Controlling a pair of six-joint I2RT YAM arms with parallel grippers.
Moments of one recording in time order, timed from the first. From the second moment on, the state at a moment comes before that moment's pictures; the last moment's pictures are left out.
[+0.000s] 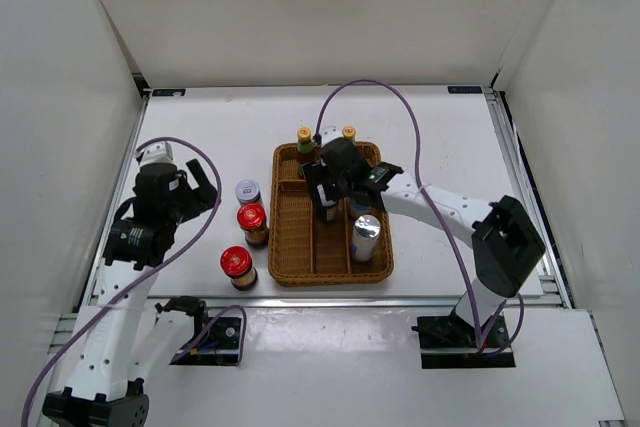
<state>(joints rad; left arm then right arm) -0.16 0.76 0.97 -0.83 -0.23 -0.47 0.87 1.66 1.23 -0.34 0.18 0.28</state>
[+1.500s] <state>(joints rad) -0.29 1.69 1.29 -0.80 -0.13 -0.47 1.03 0.94 1.08 -0.68 0.29 0.39</state>
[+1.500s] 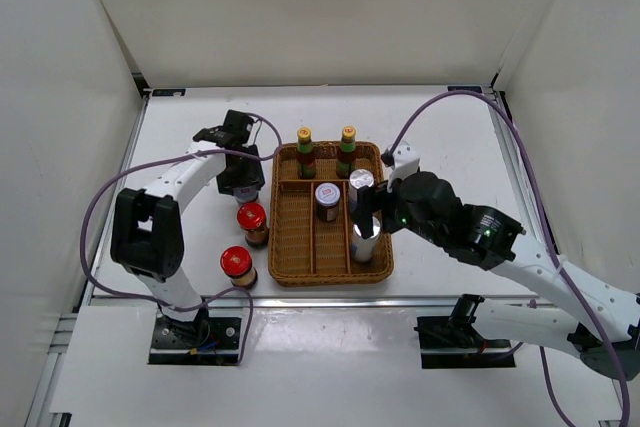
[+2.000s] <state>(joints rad) -0.49 1.32 1.64 -0.94 -0.22 -0.42 1.03 0.91 1.03 -0.74 0.38 0.44</state>
